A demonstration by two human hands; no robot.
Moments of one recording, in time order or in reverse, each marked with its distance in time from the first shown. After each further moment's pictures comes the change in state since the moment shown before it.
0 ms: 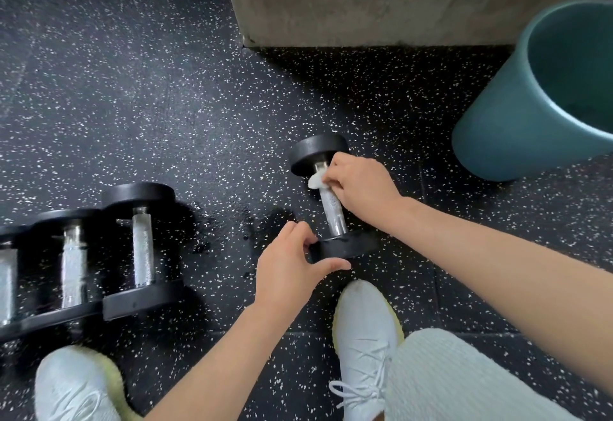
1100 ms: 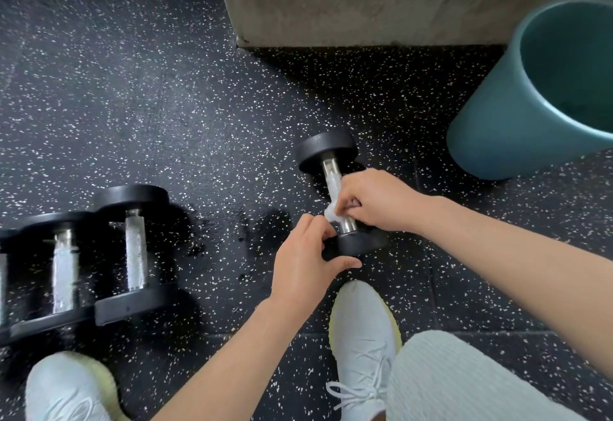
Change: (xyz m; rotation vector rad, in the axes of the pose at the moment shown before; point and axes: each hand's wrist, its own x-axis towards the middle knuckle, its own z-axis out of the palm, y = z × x) left_hand 0.009 0.017 0.020 -0.068 -0.010 0.130; right_hand -0.023 0.023 -0.020 0.082 -0.353 -0.033
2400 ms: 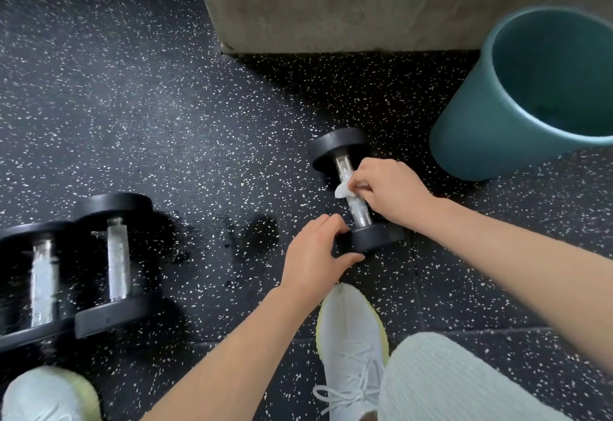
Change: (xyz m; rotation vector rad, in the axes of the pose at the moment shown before) left_hand 0.021 0.018 0.029 0.074 -0.128 0.086; right_hand -0.020 0.035 -0.007 -0.099 0.255 0.153
